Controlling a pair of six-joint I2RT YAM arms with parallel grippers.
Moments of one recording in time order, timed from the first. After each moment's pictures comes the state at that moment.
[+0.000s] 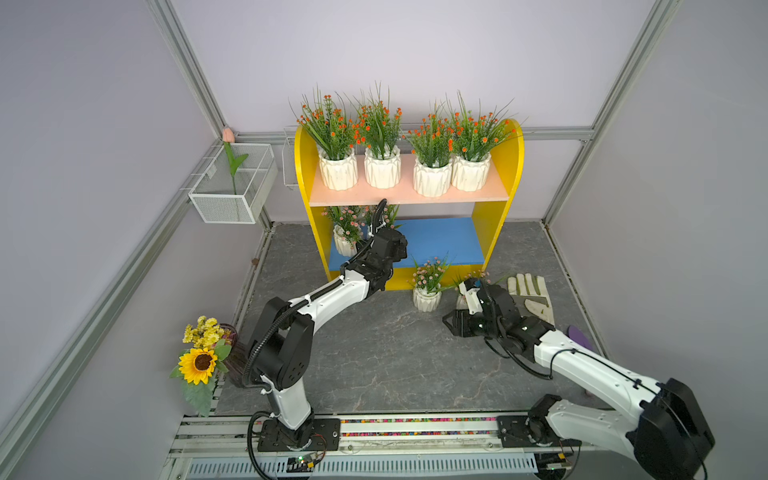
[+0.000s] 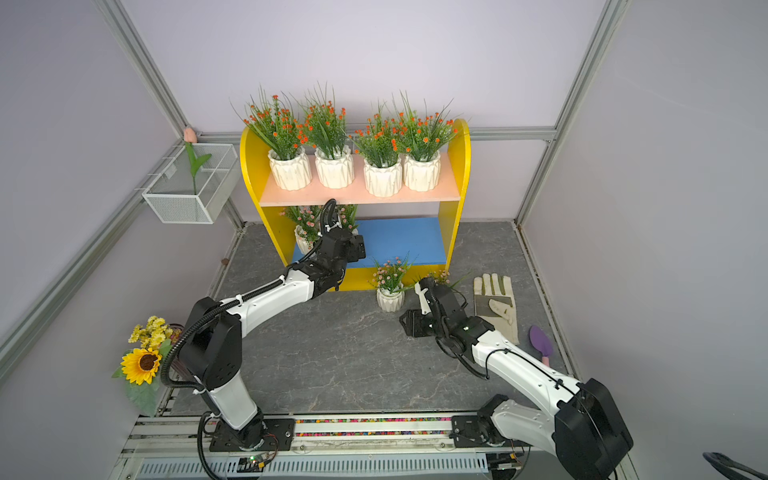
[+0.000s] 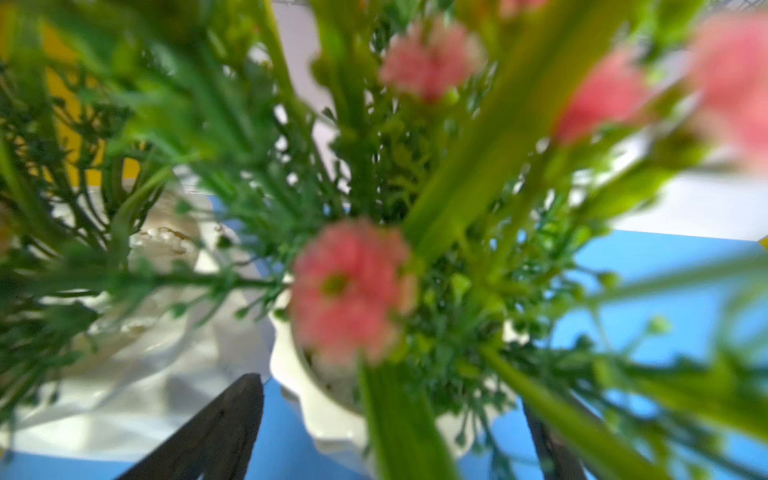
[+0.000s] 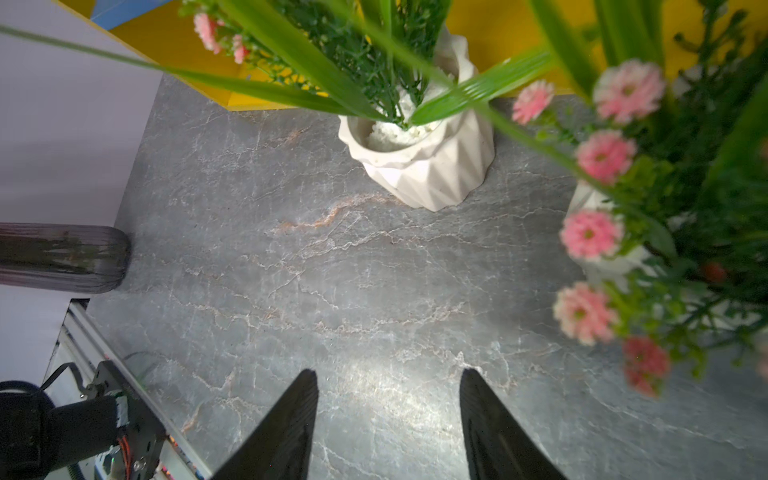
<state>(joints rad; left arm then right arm) -0.66 1.76 1.31 -0.02 -0.55 -0.36 0.61 1.15 0.67 -0.29 -0.16 0.52</state>
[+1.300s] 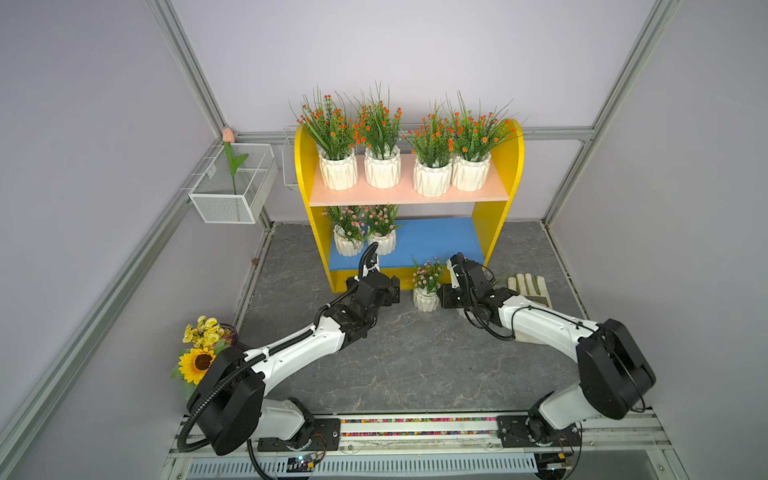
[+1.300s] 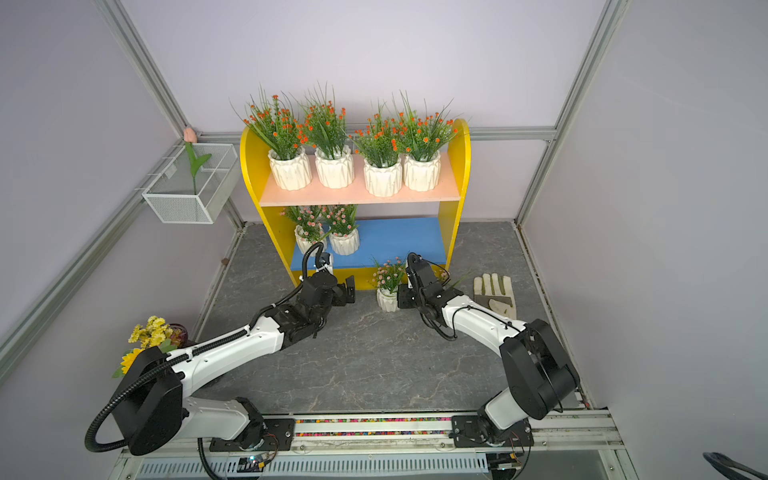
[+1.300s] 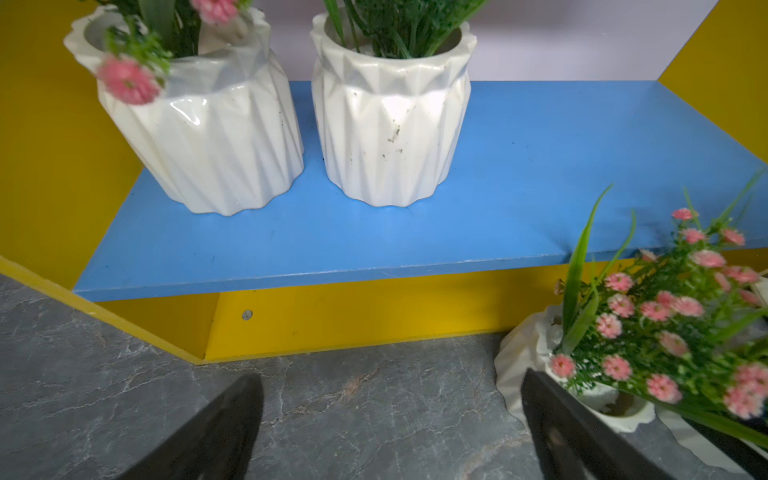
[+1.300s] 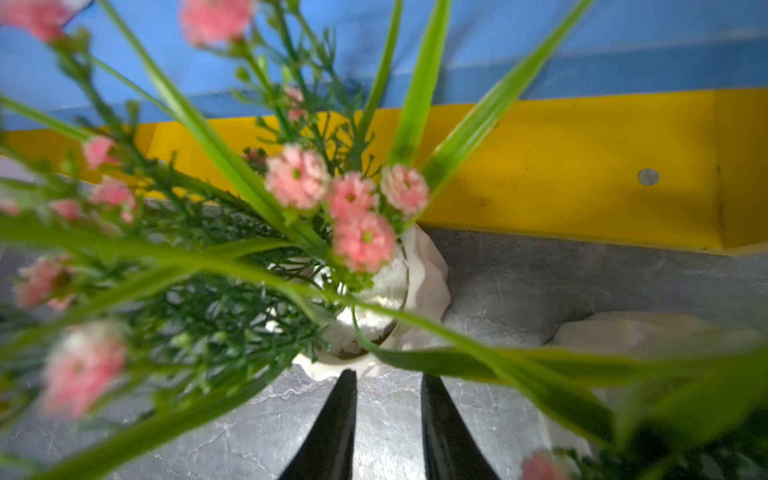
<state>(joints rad) -0.78 1.35 0.83 0.00 -0.51 -0.37 0.58 1.54 0.94 -0.19 0.00 0.48</state>
